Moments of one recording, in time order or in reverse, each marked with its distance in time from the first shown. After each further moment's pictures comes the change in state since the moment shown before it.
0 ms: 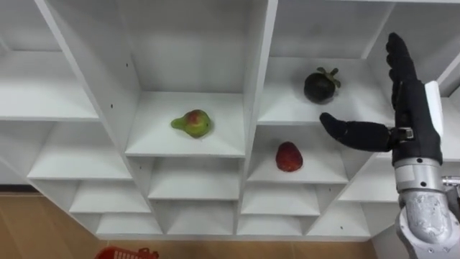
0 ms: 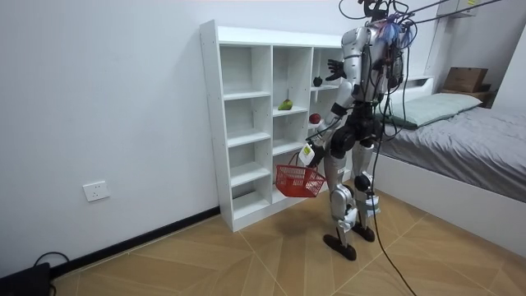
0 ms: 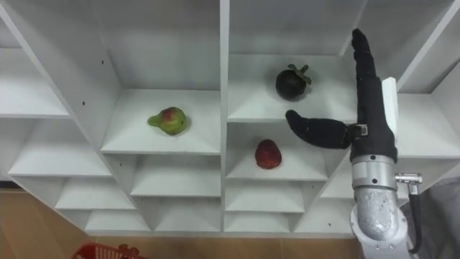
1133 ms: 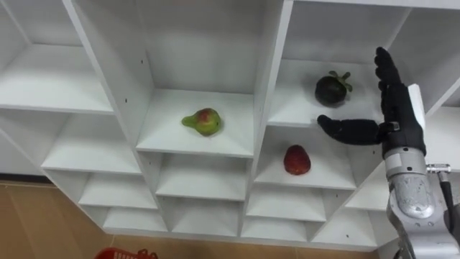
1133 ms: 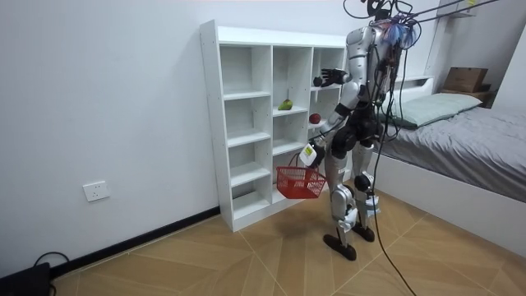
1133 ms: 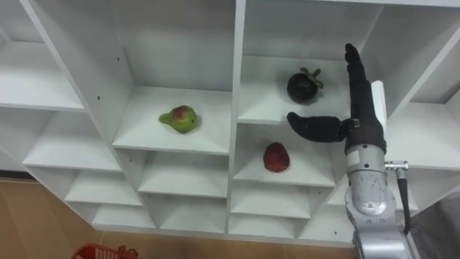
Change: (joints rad) left arm 0.013 0.001 -0.001 -0.058 0.021 0.039 0.018; right arm -0.159 0.001 0.000 0.287 0.057 0.043 0.027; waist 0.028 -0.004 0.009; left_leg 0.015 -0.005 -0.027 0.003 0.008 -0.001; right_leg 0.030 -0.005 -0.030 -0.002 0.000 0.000
